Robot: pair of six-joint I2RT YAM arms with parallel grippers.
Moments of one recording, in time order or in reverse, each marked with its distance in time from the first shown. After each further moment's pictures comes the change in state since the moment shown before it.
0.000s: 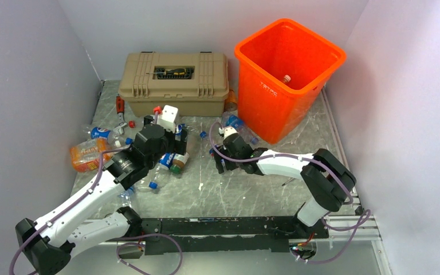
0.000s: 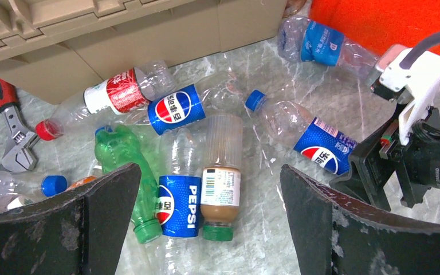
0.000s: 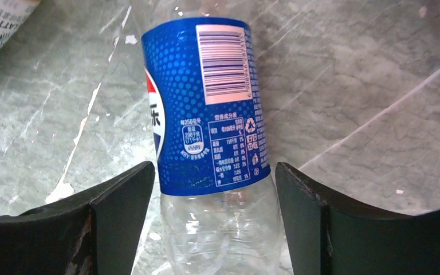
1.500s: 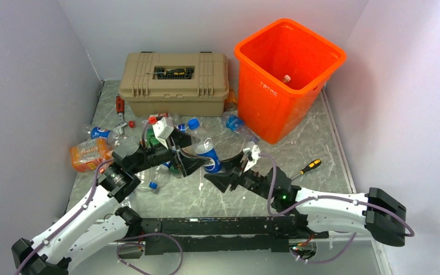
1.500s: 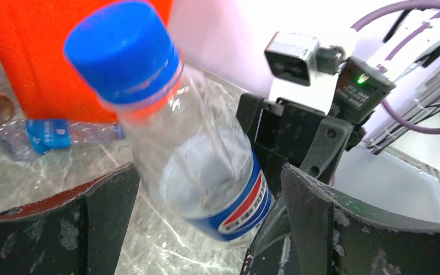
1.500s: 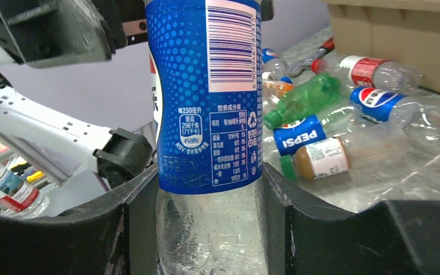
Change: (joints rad) left arm 0.065 -0.174 -0.195 0.485 0.916 -0.203; right arm 0.311 -0.634 -0.474 0.848 -0.080 0.045
